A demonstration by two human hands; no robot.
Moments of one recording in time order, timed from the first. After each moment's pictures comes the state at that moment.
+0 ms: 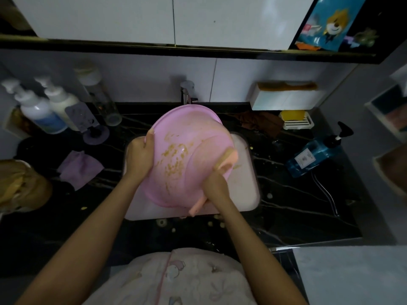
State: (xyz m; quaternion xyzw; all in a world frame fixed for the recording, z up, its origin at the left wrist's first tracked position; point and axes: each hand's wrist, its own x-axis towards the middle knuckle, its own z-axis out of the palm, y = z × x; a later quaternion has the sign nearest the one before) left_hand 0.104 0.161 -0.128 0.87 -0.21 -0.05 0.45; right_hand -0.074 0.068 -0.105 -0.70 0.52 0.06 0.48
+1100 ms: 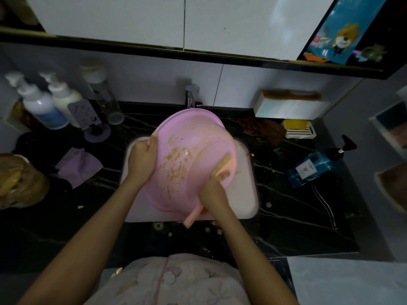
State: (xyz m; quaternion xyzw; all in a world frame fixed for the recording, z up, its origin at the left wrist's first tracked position) left_hand 0.096 0.158 -0.127 0.86 -0.20 -0.05 0.46; right_hand -0.074 0.082 -0.081 -0.70 0.52 0.08 0.48
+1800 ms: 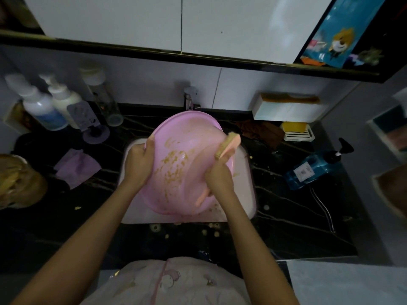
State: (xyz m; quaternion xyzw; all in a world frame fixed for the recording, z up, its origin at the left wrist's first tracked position) left_hand 0.093 0.163 -0.126 0.86 -0.20 -0.04 0.47; right_hand -0.061 0.036 -0.089 -0.74 0.51 0.01 0.44
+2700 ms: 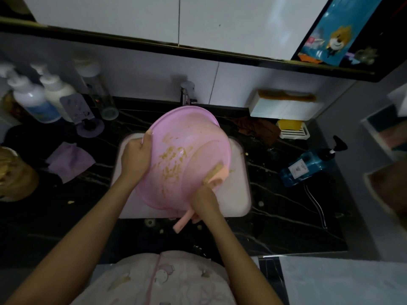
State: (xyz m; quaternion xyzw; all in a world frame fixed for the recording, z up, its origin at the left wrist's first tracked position) left_hand 0.088 0.159 -0.125 0.85 -0.18 -0.06 0.49; right_hand -0.093 0.085 -0.087 -0.71 0.51 0.12 0.46
